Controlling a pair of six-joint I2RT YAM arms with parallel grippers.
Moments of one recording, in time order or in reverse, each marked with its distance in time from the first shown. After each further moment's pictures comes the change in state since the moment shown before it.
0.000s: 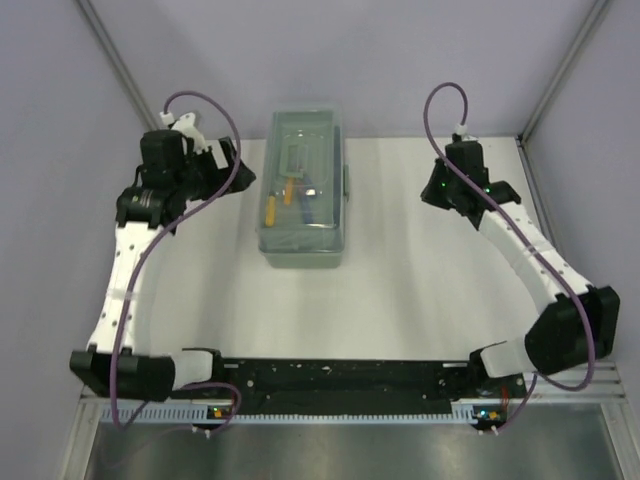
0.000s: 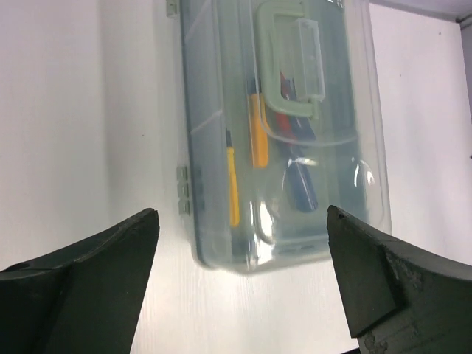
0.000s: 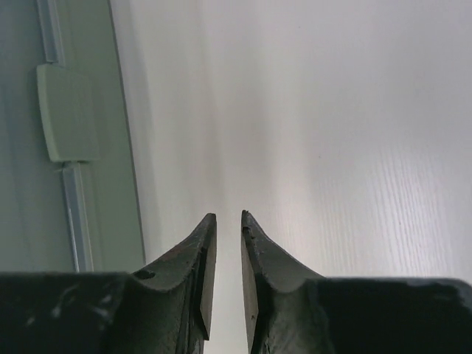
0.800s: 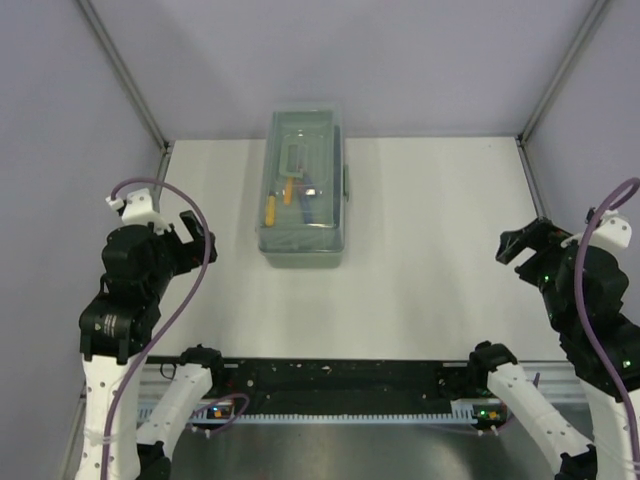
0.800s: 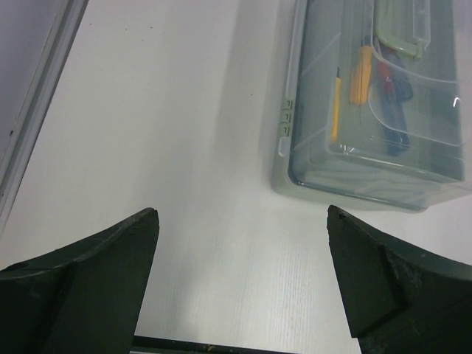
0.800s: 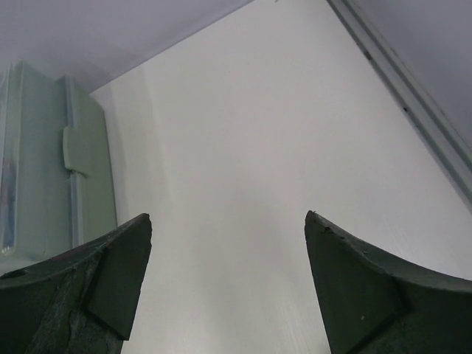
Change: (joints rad) left arm -0.036 -0.682 -0.318 -0.212 -0.404 0.013; right arm -0.002 -0.922 -0.066 -0.491 0.314 0.001
